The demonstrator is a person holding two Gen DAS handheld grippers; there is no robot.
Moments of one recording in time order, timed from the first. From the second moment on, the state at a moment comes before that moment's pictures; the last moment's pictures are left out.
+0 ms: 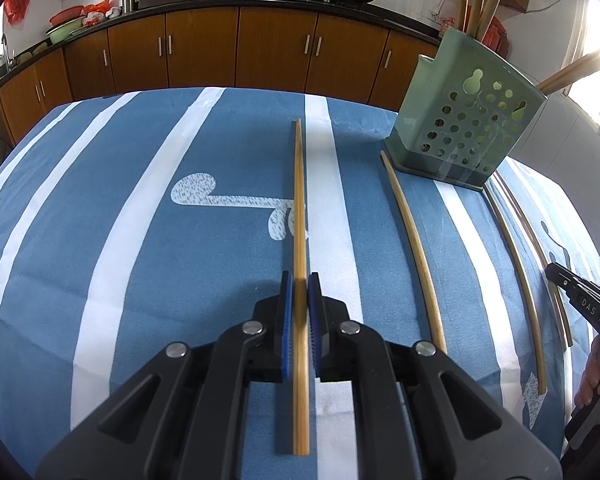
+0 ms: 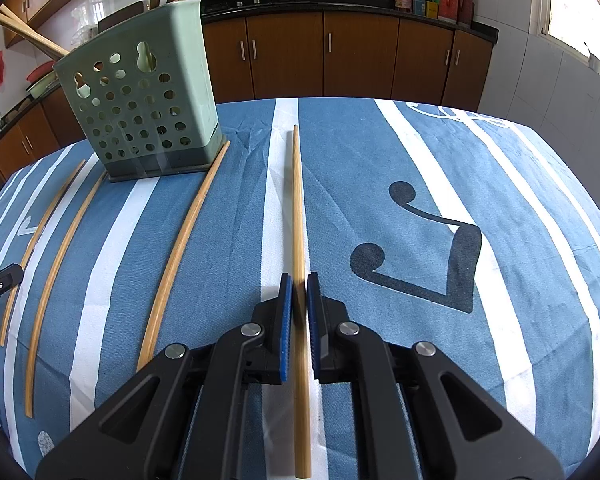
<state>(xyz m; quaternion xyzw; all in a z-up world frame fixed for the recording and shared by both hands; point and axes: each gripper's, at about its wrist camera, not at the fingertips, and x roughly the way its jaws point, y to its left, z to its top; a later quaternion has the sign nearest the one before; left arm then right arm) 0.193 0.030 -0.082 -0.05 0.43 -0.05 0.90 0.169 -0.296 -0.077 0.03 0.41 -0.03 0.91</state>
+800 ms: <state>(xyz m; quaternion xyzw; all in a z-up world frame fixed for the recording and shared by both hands) 0.167 0.014 -0.082 0.01 0.44 -0.04 0.90 0.144 -0.295 -0.076 0.03 0.41 -0.03 0.91</state>
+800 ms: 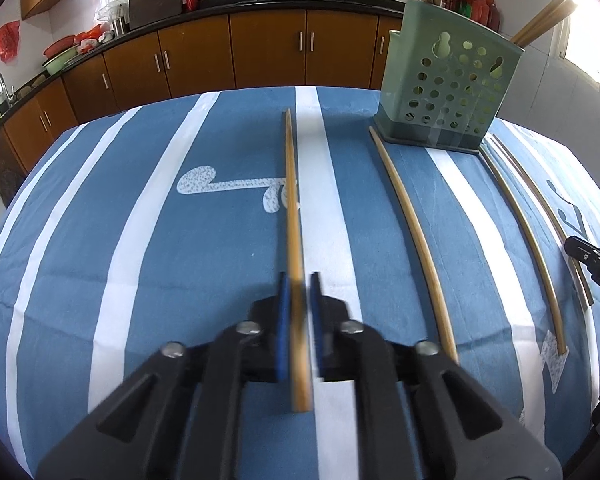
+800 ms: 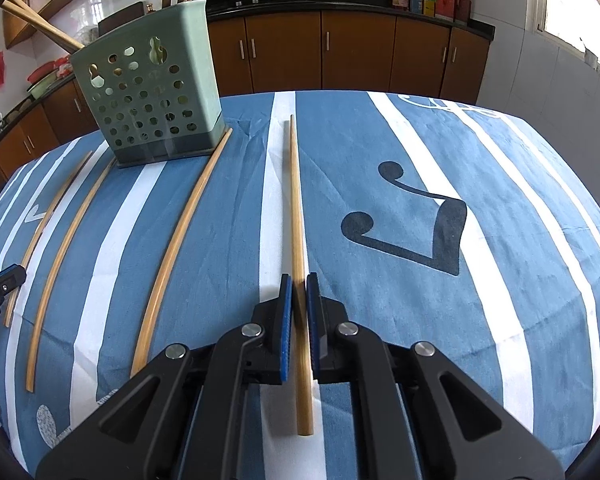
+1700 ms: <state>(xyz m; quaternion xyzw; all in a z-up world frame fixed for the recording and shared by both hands) 0.130 0.032 0.059 -0.05 0.28 -0.07 0.96 0.104 -0.317 0.046 0.07 0.23 -0.01 0.97</state>
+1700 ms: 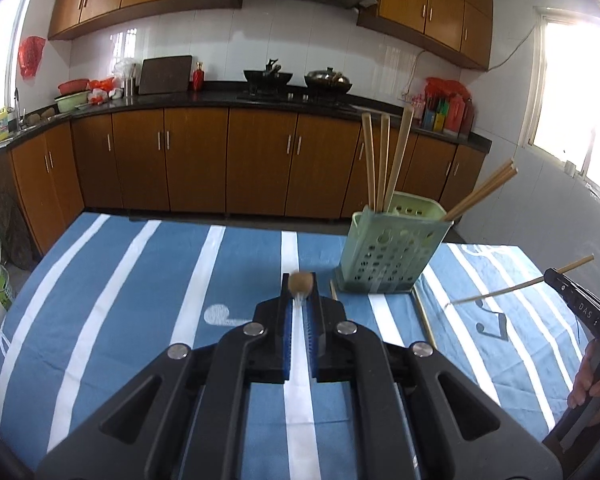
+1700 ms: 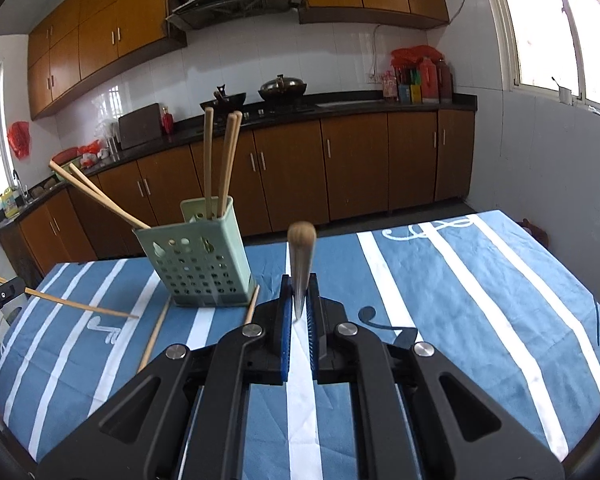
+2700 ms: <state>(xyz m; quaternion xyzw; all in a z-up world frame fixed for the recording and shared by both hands) 0.192 -0.030 0.182 -0.11 0.13 -0.11 0.98 0.160 -0.279 0.149 0.10 0.12 0.07 0.99</state>
